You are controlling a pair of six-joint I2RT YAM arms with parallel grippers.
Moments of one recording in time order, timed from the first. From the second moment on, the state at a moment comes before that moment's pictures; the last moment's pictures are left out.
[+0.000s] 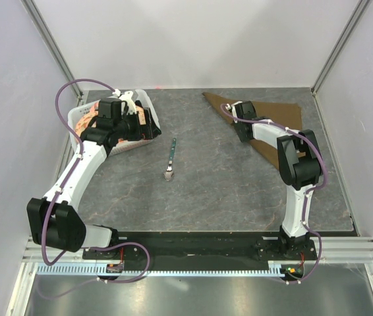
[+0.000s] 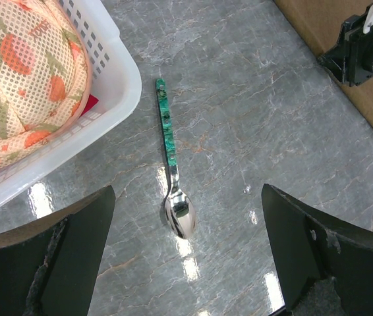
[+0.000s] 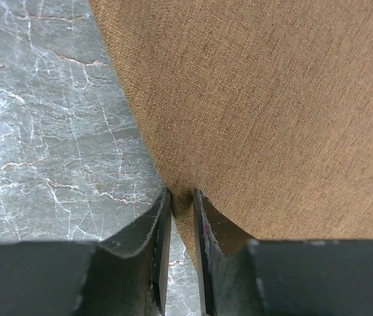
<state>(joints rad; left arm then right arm) -0.20 1.36 1.19 -0.48 0.30 -0.26 0.28 2.05 1.40 -0.31 0.26 -0.19</state>
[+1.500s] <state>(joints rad) -0.19 1.28 1.25 -0.47 0.31 -0.32 0.81 1.93 1.35 -0.37 0.17 0.47</state>
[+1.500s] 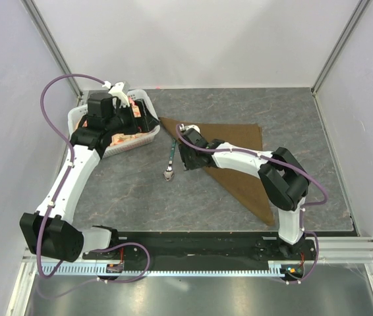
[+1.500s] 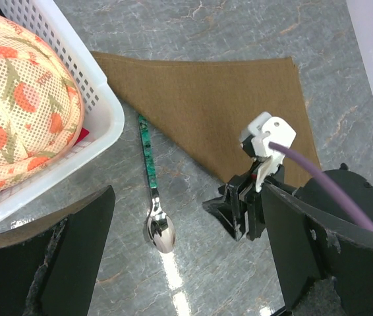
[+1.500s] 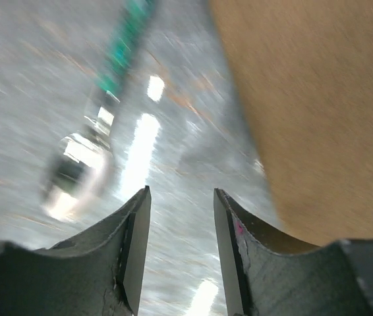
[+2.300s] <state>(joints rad) -0.18 1.21 1.20 -0.46 0.32 -0.32 0.87 2.28 1.81 -0.48 0.29 0.73</state>
